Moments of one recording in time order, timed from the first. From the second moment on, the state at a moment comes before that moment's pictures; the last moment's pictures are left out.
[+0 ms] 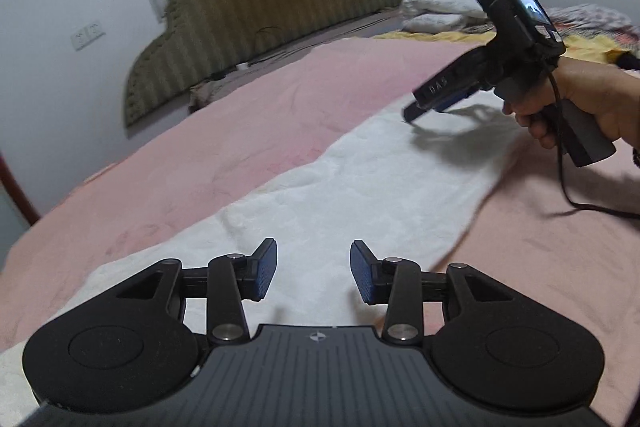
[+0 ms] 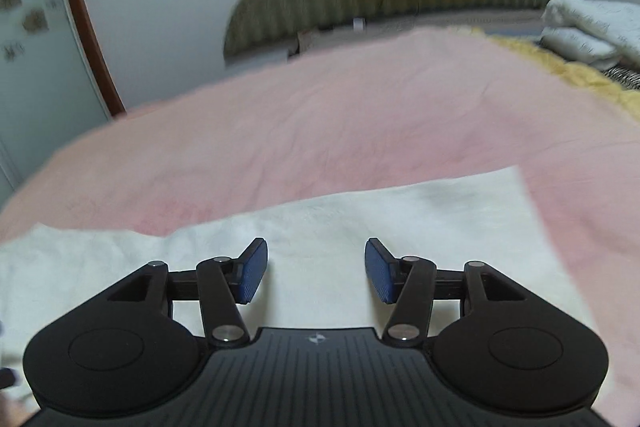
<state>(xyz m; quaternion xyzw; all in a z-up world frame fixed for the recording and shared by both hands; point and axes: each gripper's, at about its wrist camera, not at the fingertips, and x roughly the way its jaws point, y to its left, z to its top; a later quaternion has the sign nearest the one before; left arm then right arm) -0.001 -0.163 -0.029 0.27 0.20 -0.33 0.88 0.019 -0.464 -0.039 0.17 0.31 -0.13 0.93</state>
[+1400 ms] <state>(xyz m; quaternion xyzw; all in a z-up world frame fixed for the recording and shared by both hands) 0.056 -0.112 -0.060 0.10 0.31 -0.12 0.94 -0.141 -0.473 -0.044 0.32 0.26 -0.14 0.90</state>
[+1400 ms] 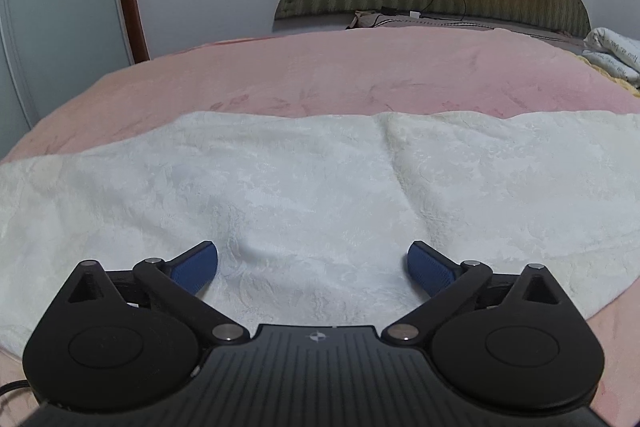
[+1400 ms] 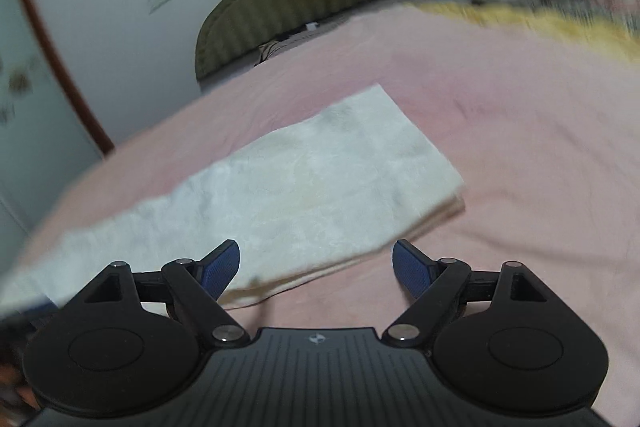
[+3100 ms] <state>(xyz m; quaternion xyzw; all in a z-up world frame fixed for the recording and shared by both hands) 0.057 -0.109 -0.058 0.08 0.32 -0.13 0.93 -0.054 -0.458 -0.065 0.22 0.26 -0.28 0.90</state>
